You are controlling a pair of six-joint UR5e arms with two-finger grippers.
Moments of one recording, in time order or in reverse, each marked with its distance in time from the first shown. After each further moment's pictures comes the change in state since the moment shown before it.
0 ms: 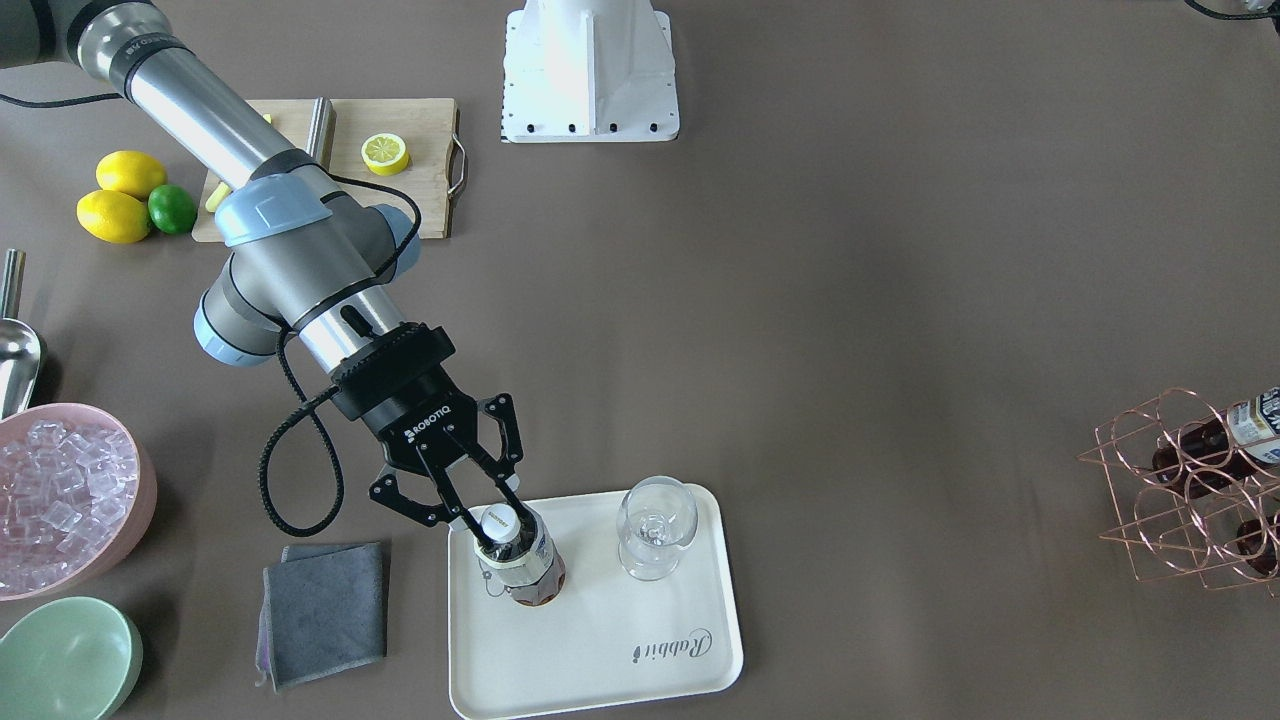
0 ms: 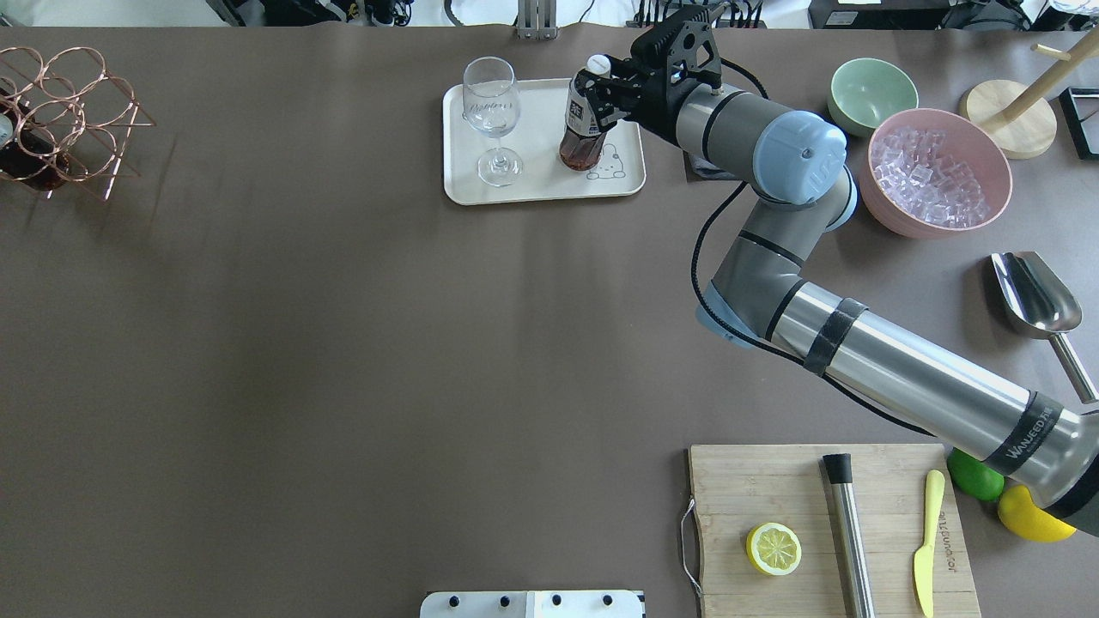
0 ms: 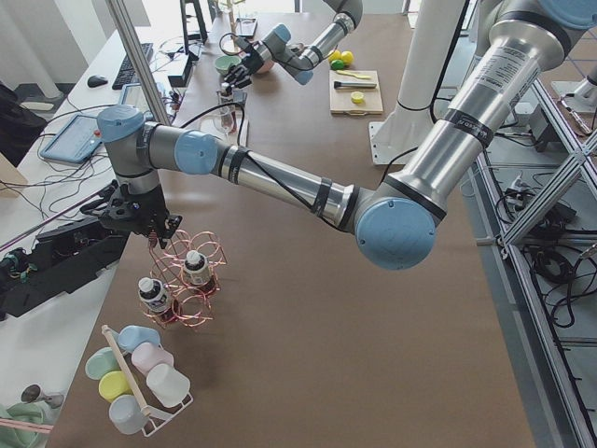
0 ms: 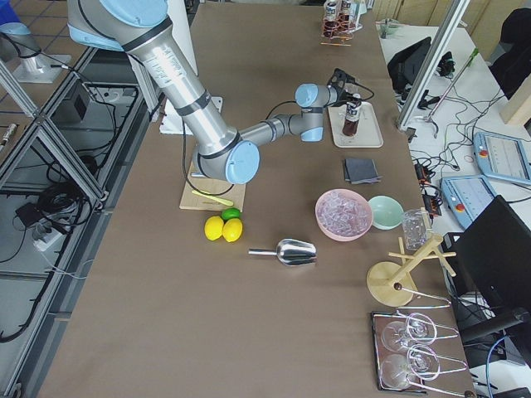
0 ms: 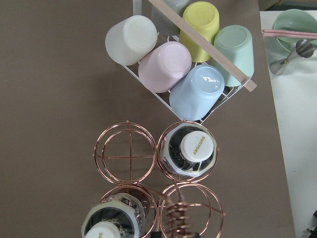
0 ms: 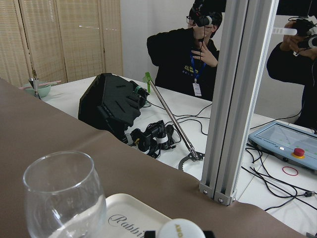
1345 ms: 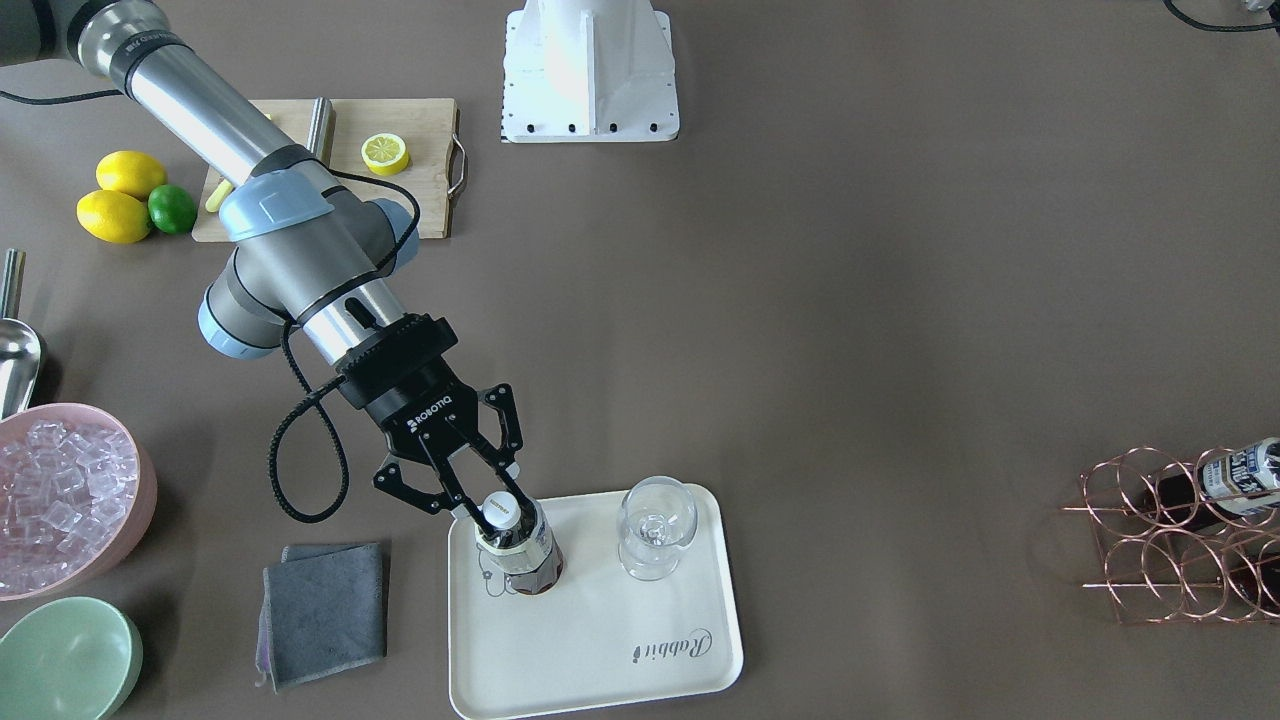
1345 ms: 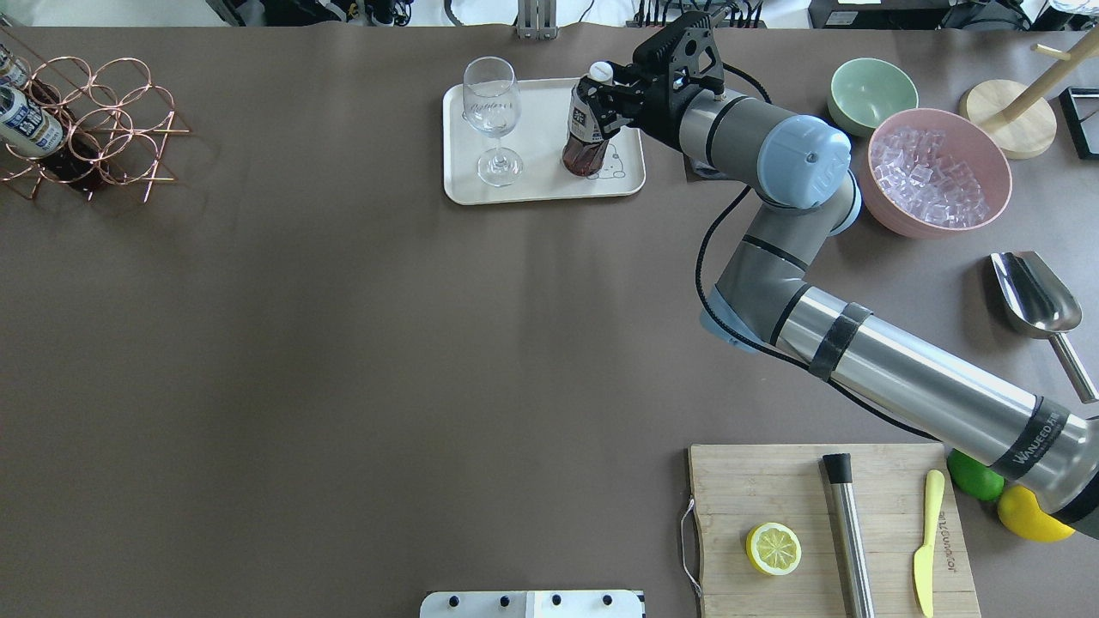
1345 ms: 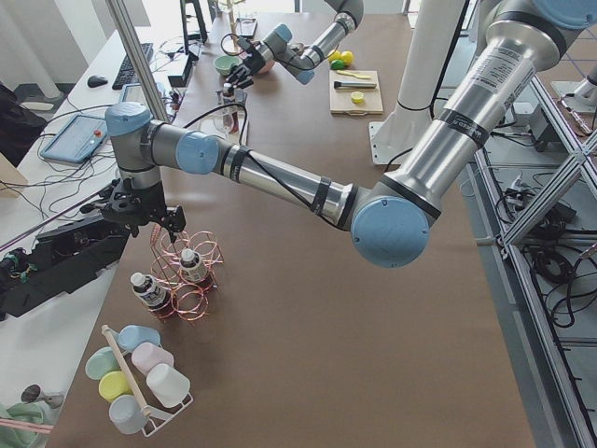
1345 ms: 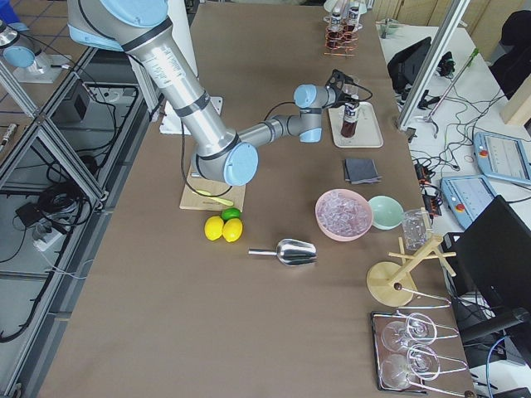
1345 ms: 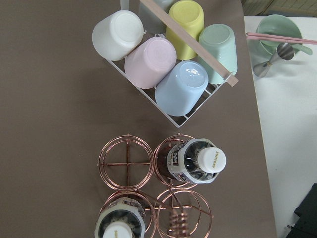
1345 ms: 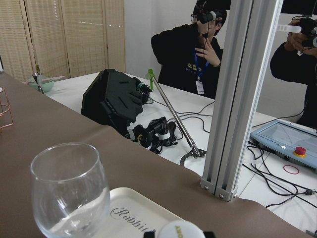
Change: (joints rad) left arm 0.031 -0.004 -0.006 -0.061 0.042 -0.078; right arm -0.004 -0.016 0.020 -0.009 0.008 -0.017
